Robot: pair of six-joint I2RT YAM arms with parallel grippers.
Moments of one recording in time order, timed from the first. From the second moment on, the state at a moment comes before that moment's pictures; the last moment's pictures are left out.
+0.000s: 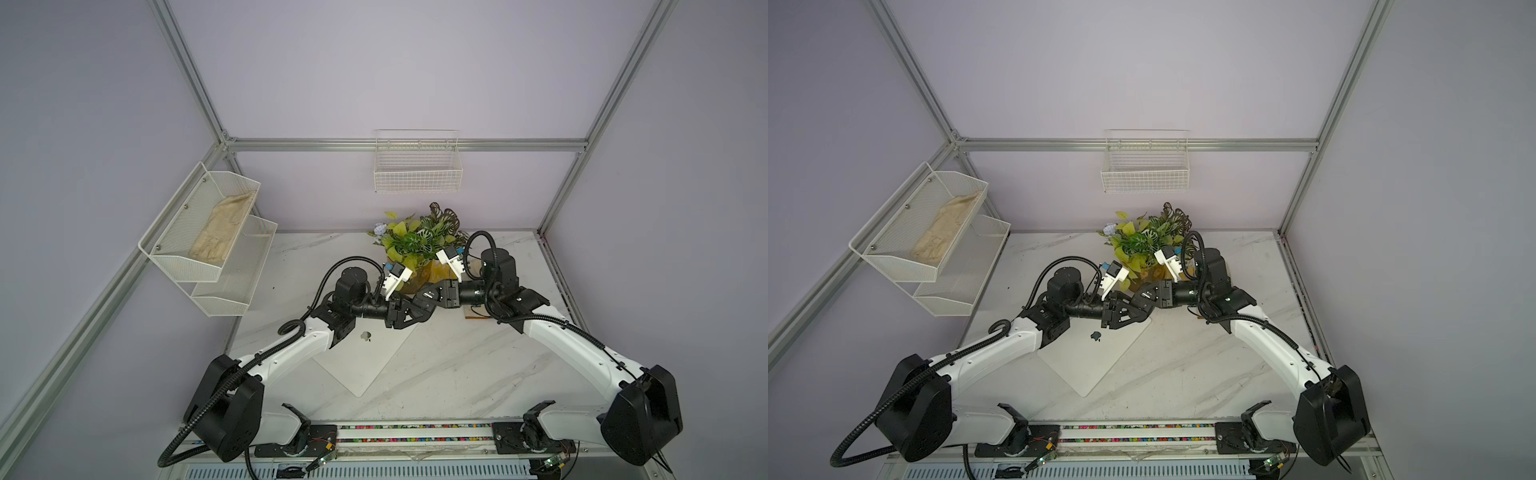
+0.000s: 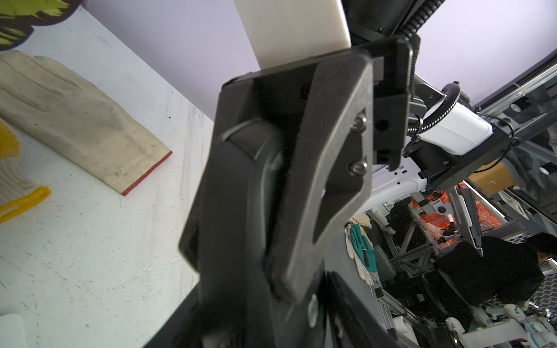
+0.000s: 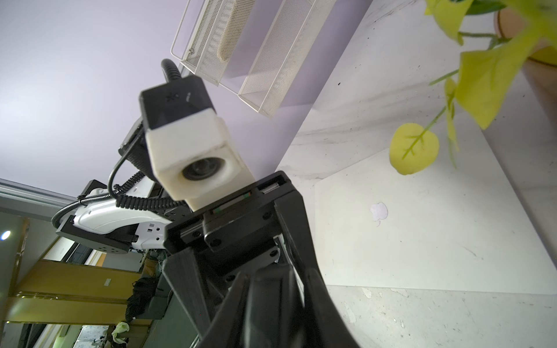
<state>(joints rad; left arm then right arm) -0.56 1.36 0.86 0.26 0.98 -0.54 0.45 1.31 1.02 -0.10 -0.93 0.63</state>
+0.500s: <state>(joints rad) -0.56 1.38 0.87 0.28 0.98 -0.59 0.46 1.32 1.02 -0.07 -0.91 0.65</state>
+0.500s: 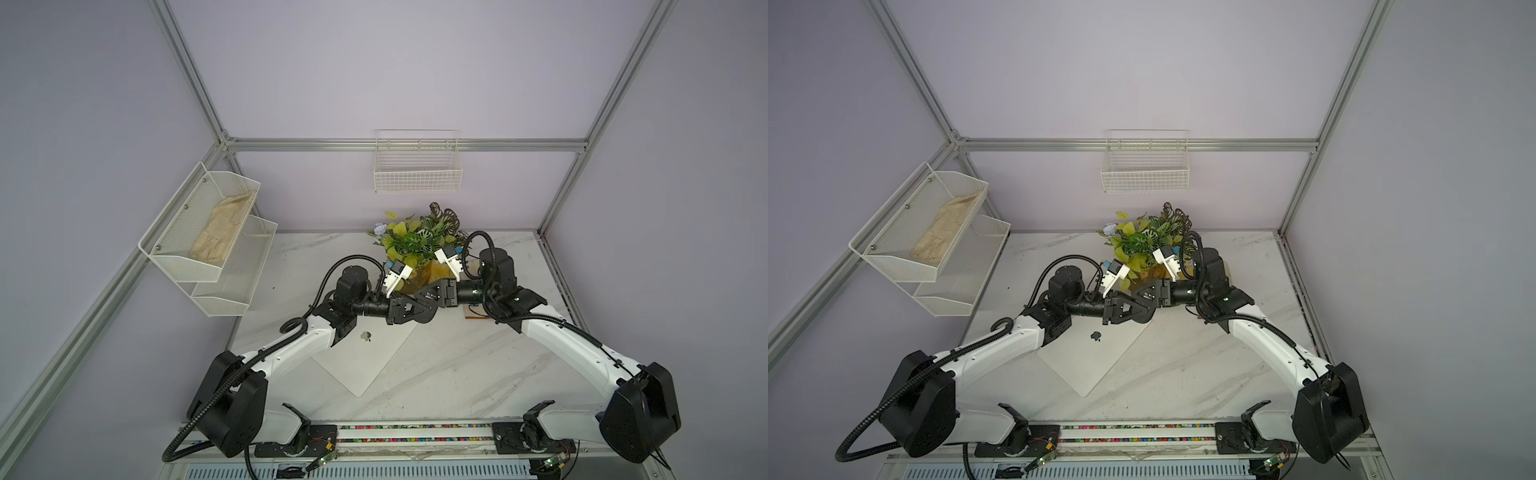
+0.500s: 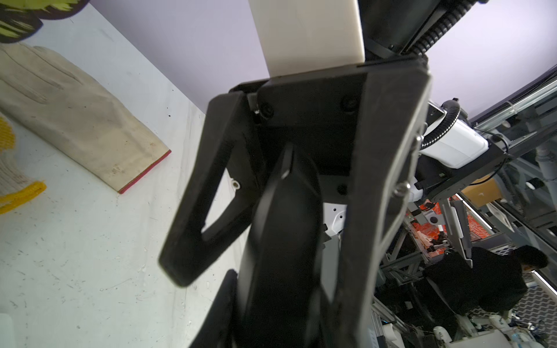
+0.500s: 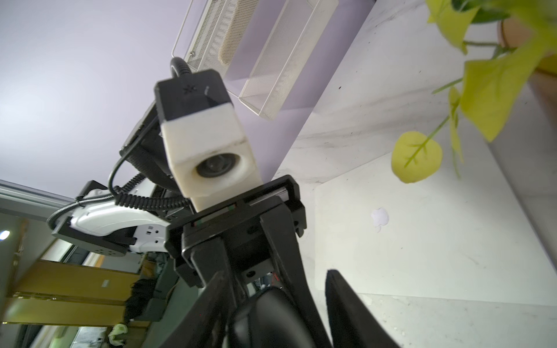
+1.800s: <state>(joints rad) -0.73 1.17 0.67 0.58 0.27 -0.88 0.44 0.99 0.65 0.27 -0.53 1.12</state>
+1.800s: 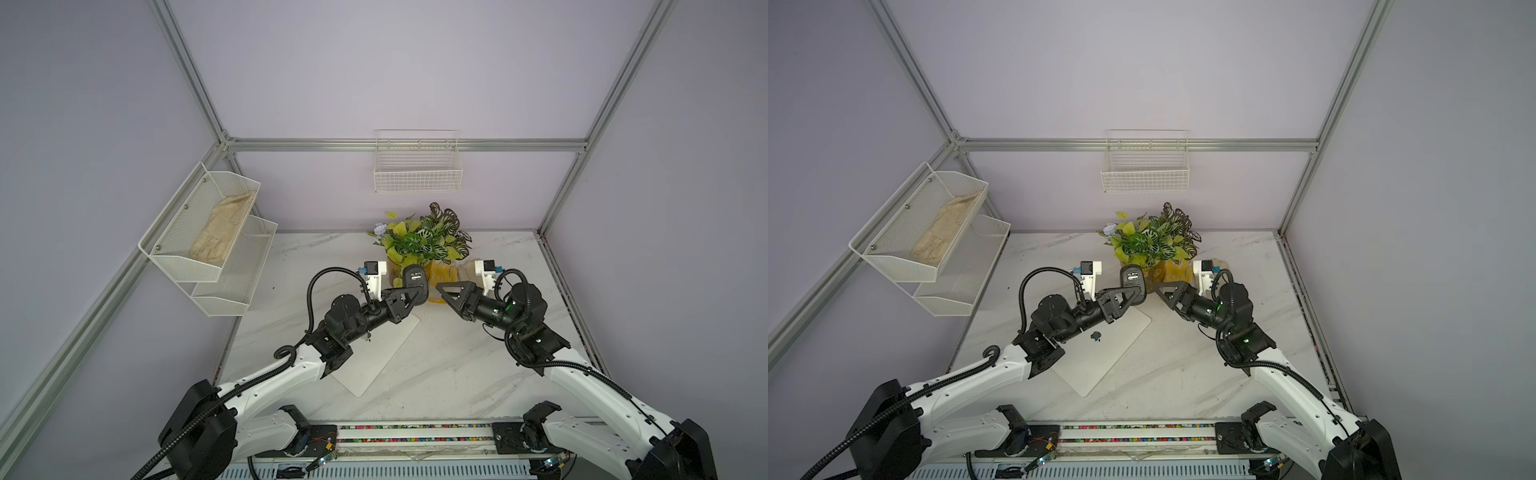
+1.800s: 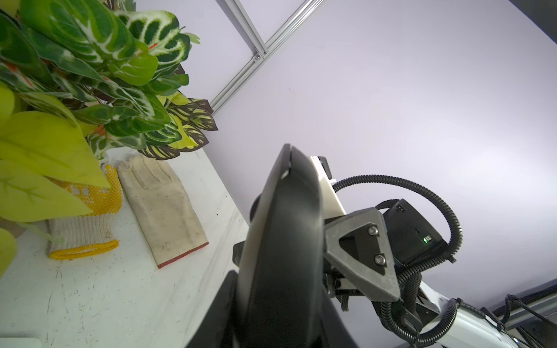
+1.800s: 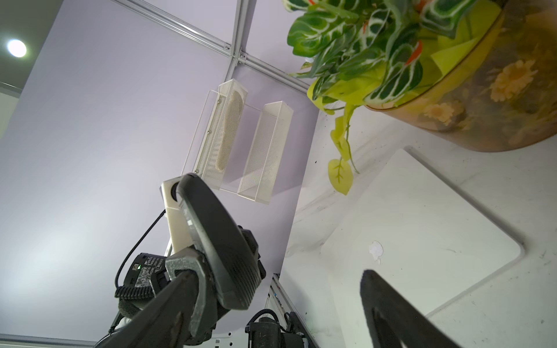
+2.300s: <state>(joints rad) -0.75 1.23 0.67 0.64 0.28 -0.88 0.44 1.12 0.76 0.32 -0.49 1.11</state>
